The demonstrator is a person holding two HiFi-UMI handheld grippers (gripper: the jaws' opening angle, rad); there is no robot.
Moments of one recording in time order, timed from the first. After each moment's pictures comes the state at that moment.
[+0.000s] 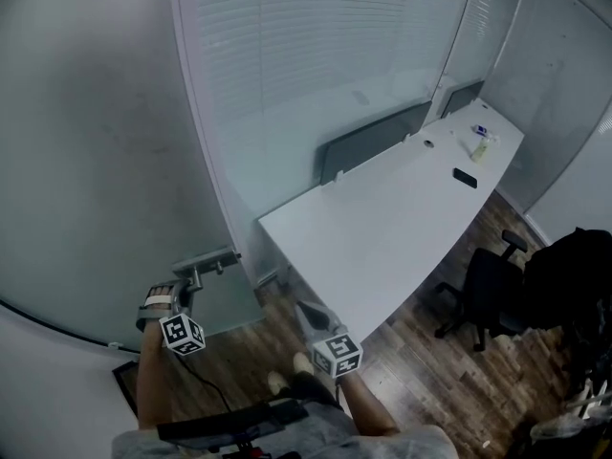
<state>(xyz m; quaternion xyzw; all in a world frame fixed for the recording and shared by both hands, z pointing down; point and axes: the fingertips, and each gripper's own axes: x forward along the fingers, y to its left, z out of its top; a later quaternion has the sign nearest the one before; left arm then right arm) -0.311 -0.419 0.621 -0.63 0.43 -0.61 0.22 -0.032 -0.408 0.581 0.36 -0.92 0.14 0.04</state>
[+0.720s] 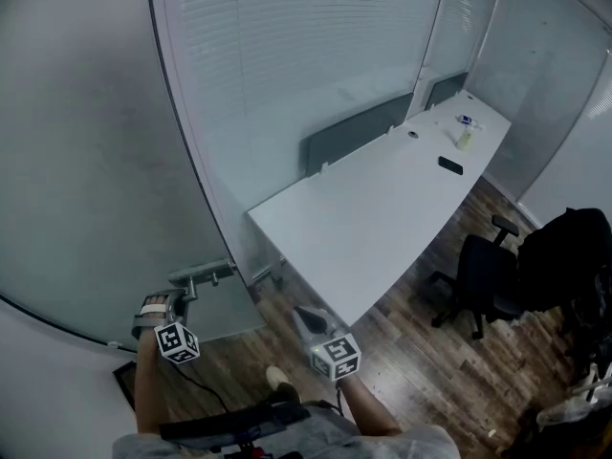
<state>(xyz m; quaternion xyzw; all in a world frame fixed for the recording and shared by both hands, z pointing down) -0.287 -0.363 0.627 -0.64 0.40 -0.61 0.23 -0.002 -0.353 0.588 0.37 -0.92 0.14 0.05</state>
